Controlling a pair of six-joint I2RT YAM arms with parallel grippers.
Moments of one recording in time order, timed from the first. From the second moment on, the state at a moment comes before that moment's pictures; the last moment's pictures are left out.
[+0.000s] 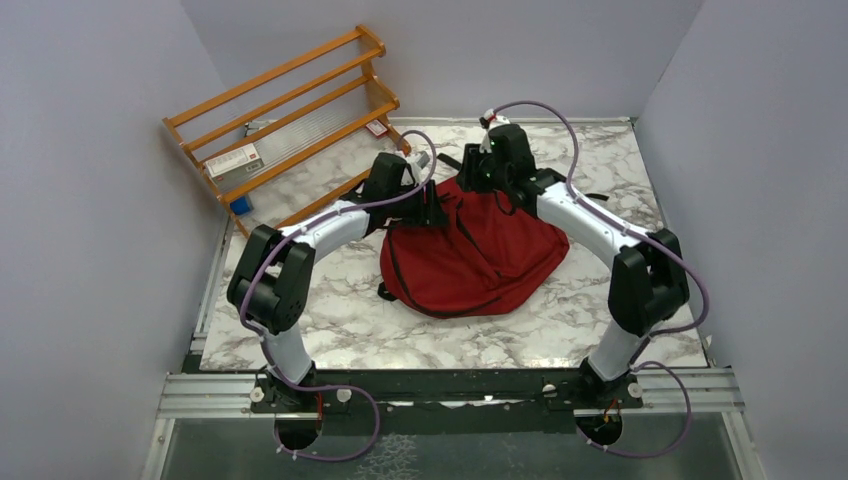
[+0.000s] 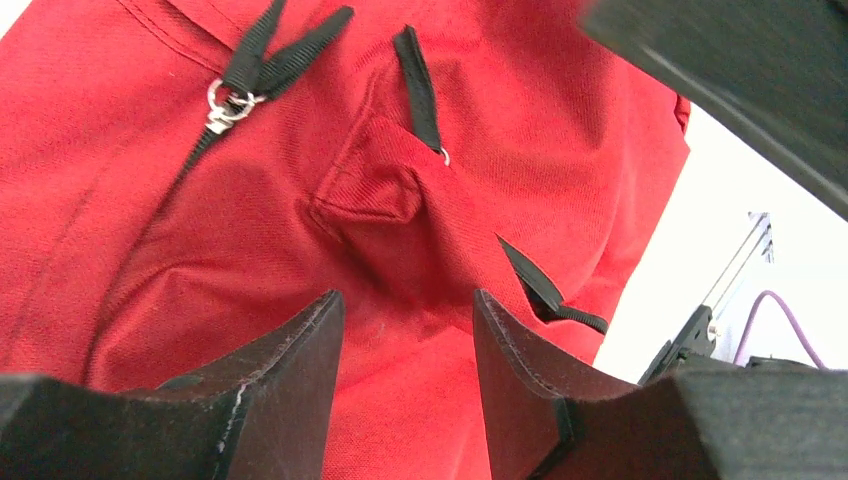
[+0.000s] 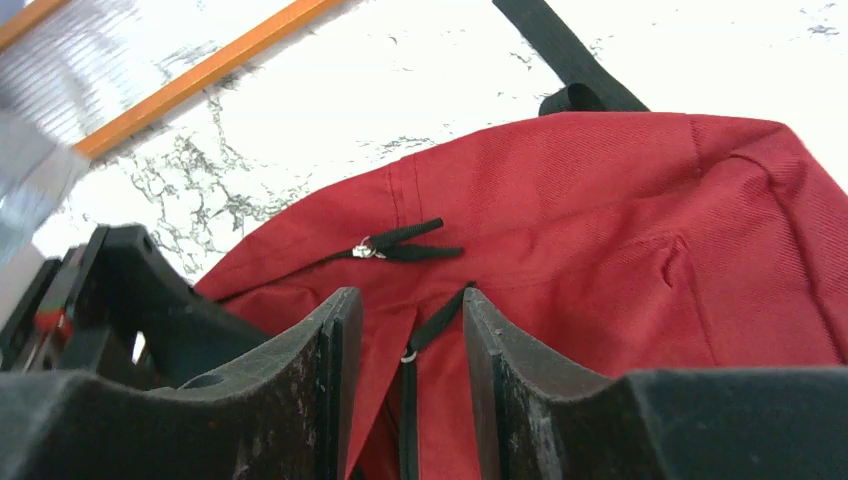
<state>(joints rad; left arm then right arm) -0.48 1.77 1.18 -0.08 0.46 -0.48 0.51 1.70 1.35 -0.19 0.00 0.32</state>
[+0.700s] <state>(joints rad) -0.52 1.76 1.08 -0.03 0.46 -0.49 0.51 1.93 1.47 -0.29 -0.02 0.41</state>
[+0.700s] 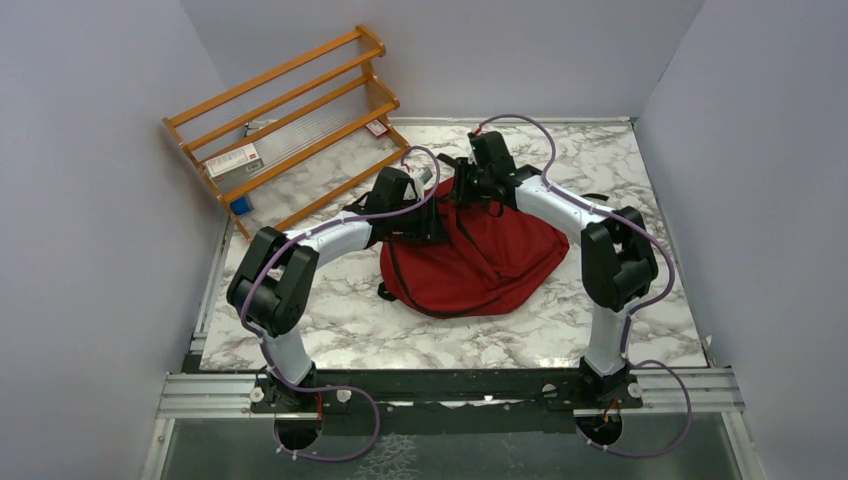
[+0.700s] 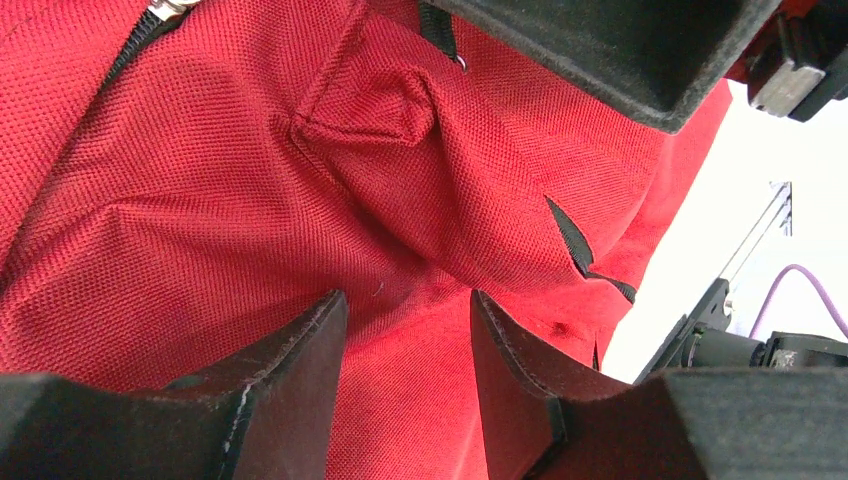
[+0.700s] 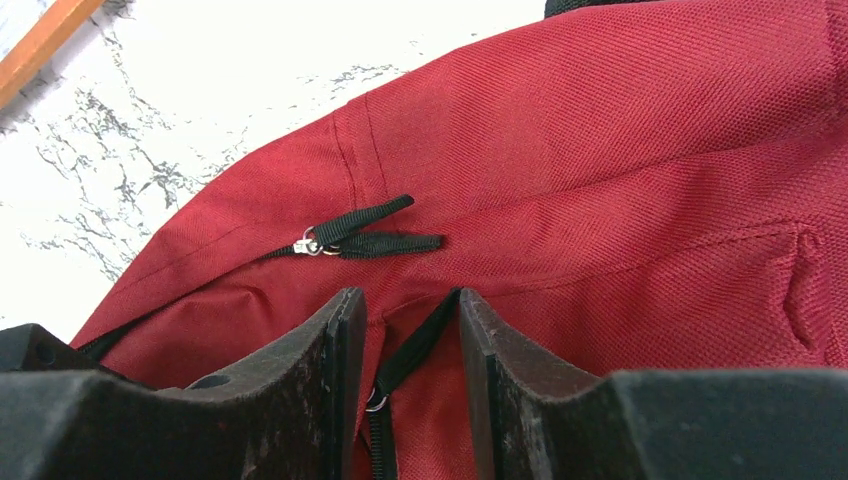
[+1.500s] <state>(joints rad) -0.52 1.76 1.08 -0.03 0.46 -0.49 0.49 1.96 1.45 -0.25 -0.09 0.43</state>
